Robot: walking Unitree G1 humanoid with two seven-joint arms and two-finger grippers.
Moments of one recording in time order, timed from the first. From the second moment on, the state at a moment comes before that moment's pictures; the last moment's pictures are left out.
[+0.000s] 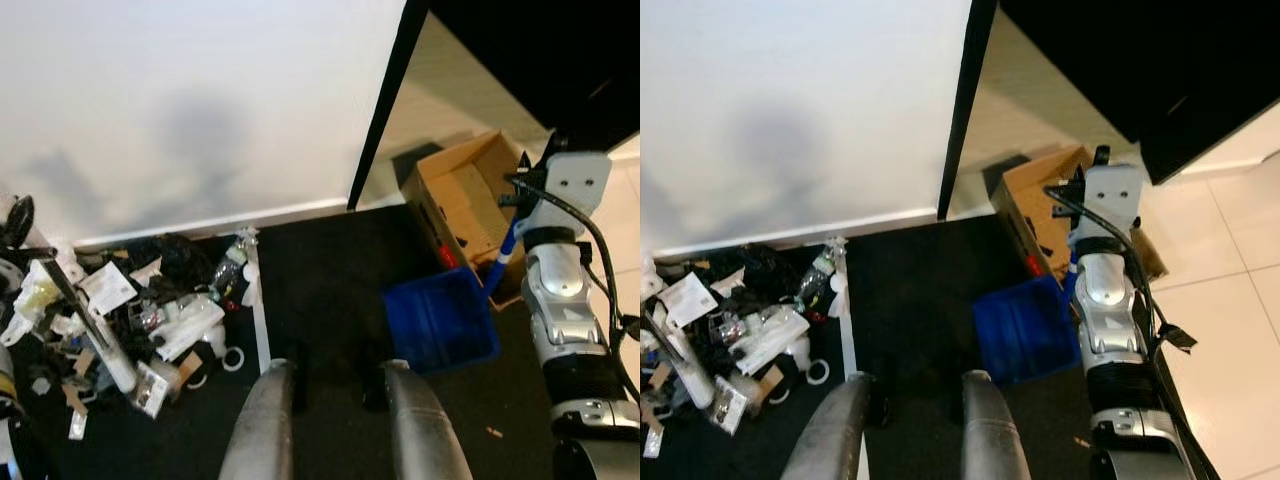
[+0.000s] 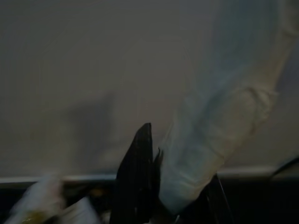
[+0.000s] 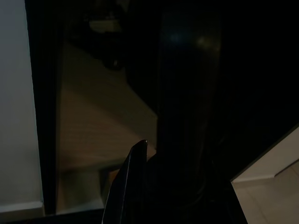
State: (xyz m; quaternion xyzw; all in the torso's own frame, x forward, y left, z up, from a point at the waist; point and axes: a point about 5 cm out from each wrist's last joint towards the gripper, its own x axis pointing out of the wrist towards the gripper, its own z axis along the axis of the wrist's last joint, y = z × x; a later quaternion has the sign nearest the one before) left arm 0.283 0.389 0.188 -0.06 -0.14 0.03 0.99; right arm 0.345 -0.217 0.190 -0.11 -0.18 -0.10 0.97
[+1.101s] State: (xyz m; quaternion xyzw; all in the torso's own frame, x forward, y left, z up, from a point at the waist) left arm 0.288 0.266 0.272 -0.13 -0.19 -0.31 0.92; right arm 0.353 -0.193 0.189 -0.07 -0.19 -0.11 0.97
